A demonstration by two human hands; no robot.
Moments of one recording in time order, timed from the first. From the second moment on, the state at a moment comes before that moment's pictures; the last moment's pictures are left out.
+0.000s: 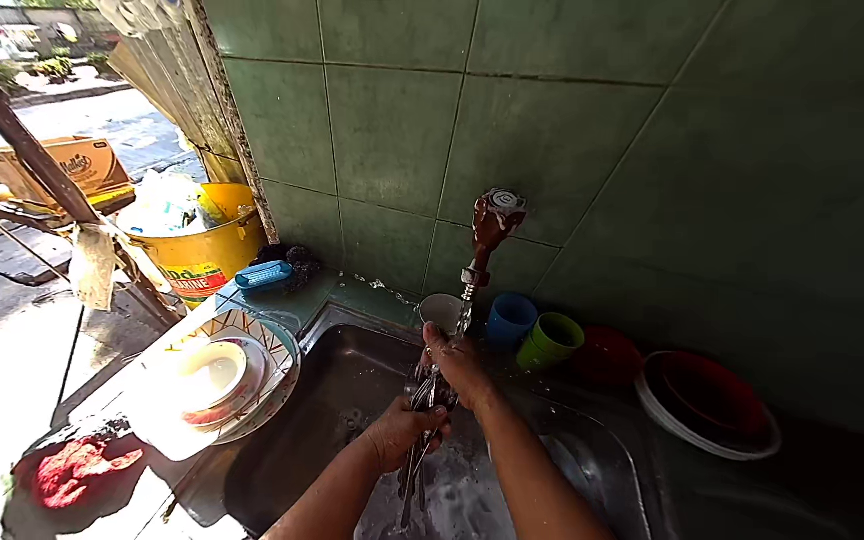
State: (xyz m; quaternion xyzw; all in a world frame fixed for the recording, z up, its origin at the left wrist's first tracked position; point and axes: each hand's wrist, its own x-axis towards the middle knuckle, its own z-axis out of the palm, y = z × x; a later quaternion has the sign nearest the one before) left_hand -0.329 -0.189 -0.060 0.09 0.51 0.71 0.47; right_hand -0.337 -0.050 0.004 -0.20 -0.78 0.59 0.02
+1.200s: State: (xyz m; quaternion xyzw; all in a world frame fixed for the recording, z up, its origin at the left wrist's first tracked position) left_hand -0.340 -0.127 -0.031 0.13 0.57 0.76 0.29; right_hand -0.301 -0.080 -0.064 -0.24 -0.23 0.92 0.23
